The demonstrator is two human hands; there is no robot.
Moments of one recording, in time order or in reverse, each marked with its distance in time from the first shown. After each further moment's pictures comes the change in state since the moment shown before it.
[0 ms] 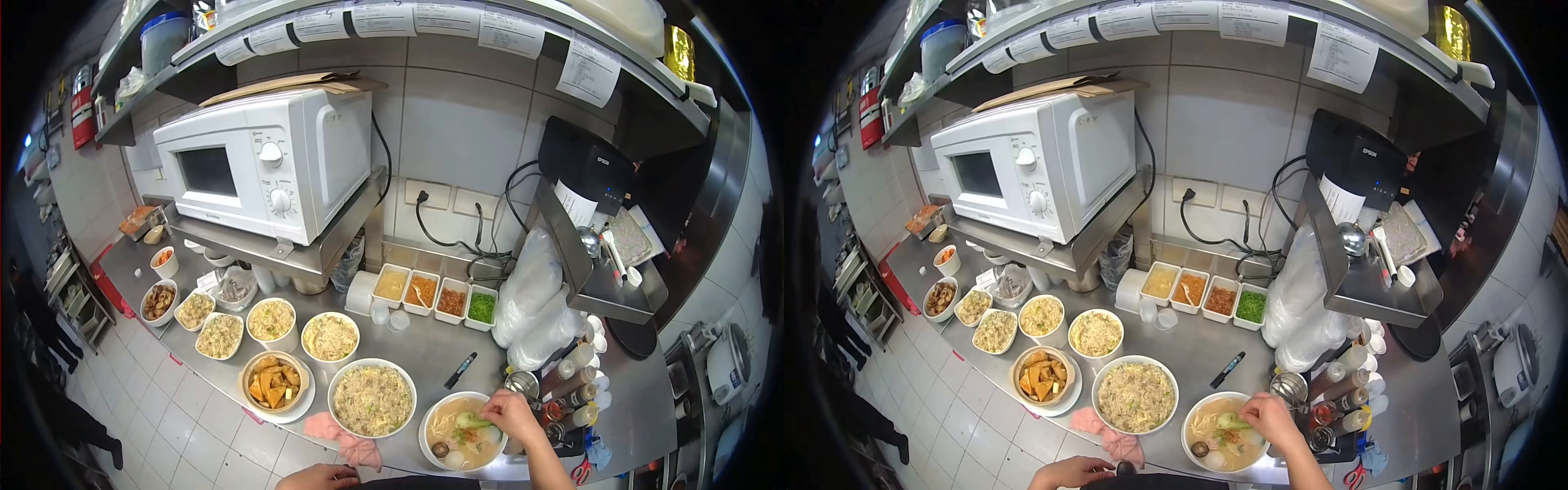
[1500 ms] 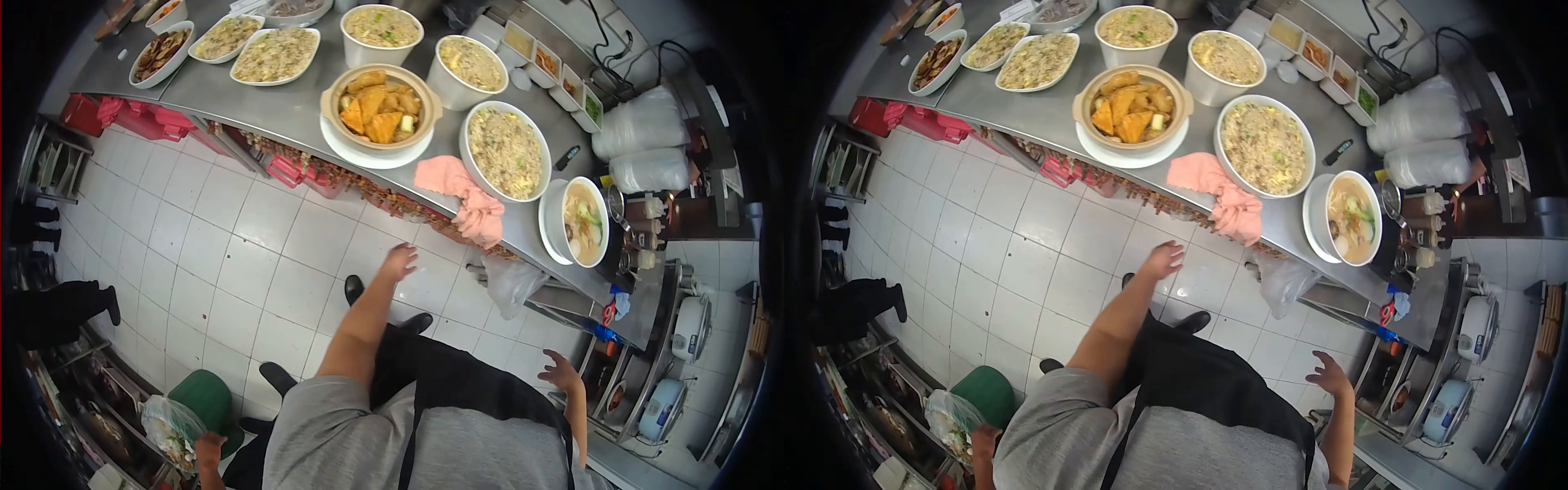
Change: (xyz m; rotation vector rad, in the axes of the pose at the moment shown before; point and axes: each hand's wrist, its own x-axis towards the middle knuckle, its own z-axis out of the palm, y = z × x) left_hand 0.208 -0.329 0.173 -1.666 0.109 -0.218; right_hand -0.335 -0.025 0.115 0.058 -0.523 0.954
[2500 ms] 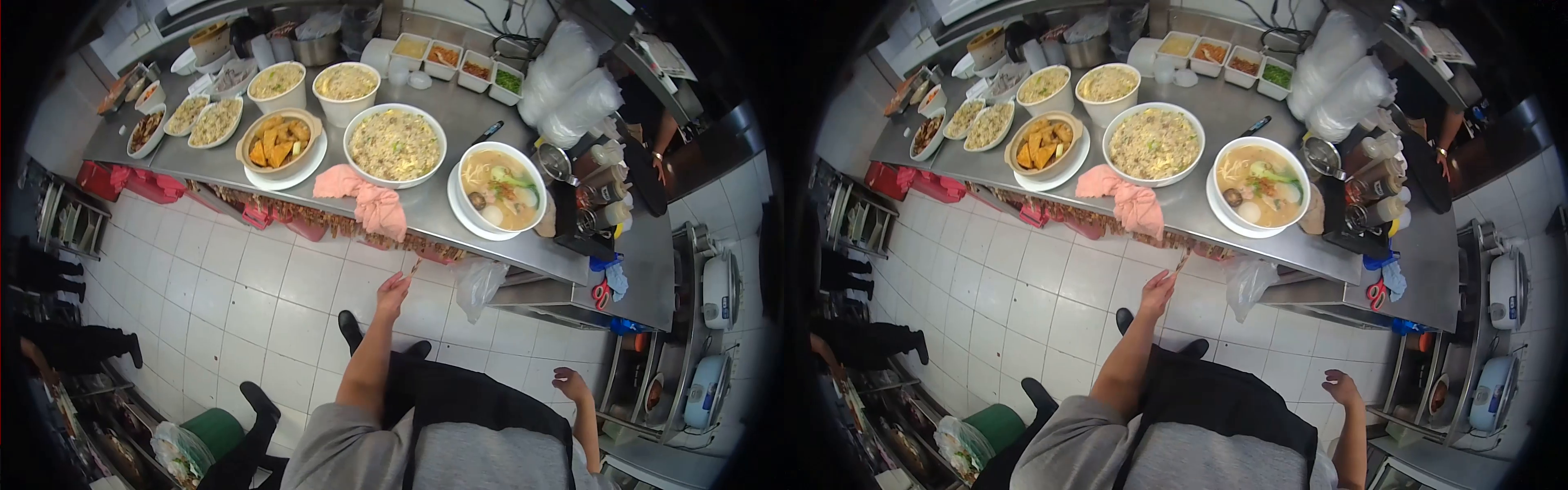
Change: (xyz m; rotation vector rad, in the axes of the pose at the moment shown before) left_hand -0.025 -0.113 0.117 0.036 0.149 0.433; right_hand 0.027 0.224 -0.031 0.002 0.116 -0.043
